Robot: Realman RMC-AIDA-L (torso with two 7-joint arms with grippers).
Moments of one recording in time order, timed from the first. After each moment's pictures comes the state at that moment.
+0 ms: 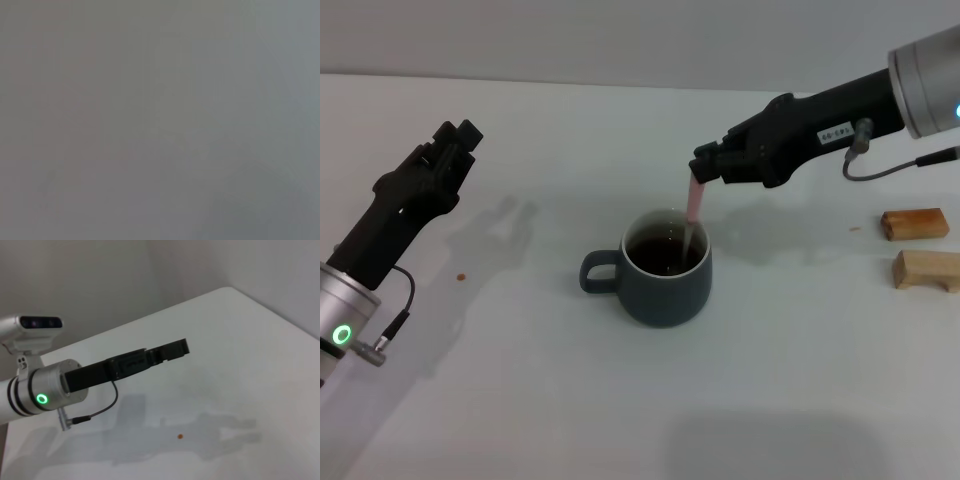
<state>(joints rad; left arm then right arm) -0.41 -2.06 -1.04 -0.11 2.84 1.43 -0.89 0.80 2.05 -0.96 -1.02 -2.16 -1.60 2.03</state>
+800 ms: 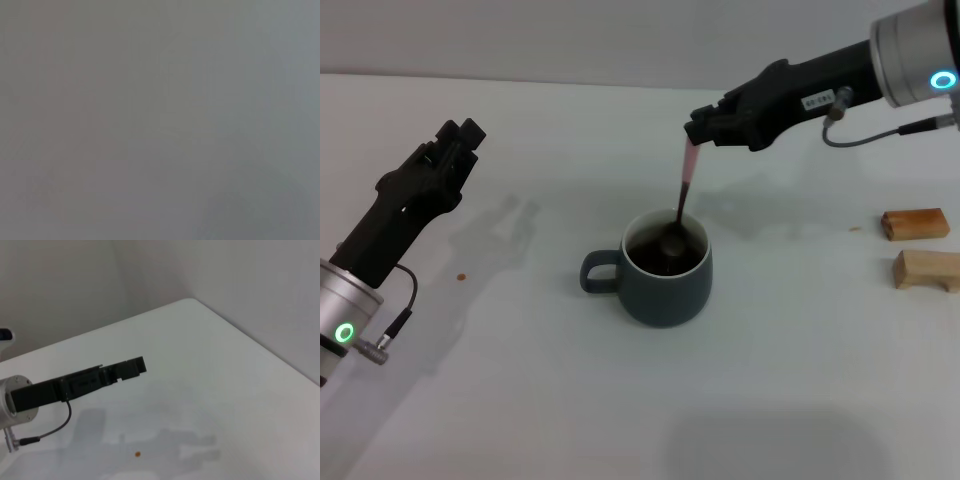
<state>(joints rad) -0.41 -2.06 -1.04 -0.12 2.84 1.42 -0.89 0.85 2.05 -0.97 -0.97 -2.19 -1.47 2.03</state>
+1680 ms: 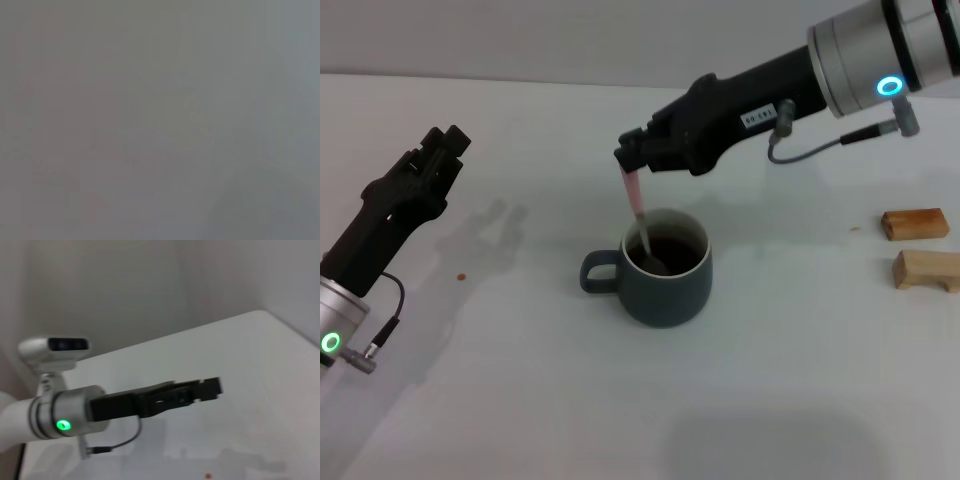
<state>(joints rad) -0.39 -2.05 -1.04 -0.11 2.84 1.44 -0.90 0.91 2.07 -1.04 -0.94 -2.09 -1.54 2.01</state>
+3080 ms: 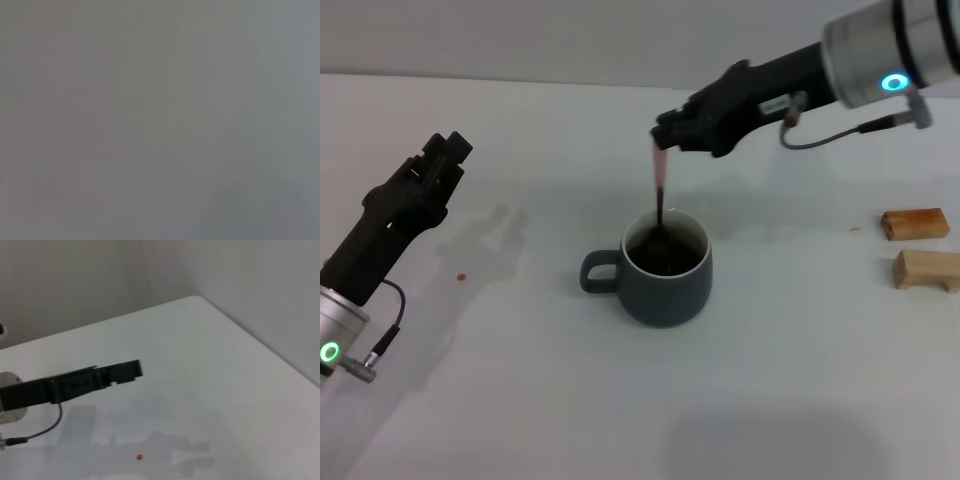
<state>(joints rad) -0.37 -2.05 -1.03 -0.12 2.84 1.46 -0.90 0.88 2.07 -1.08 -0.99 -2.18 -1.40 2.04</state>
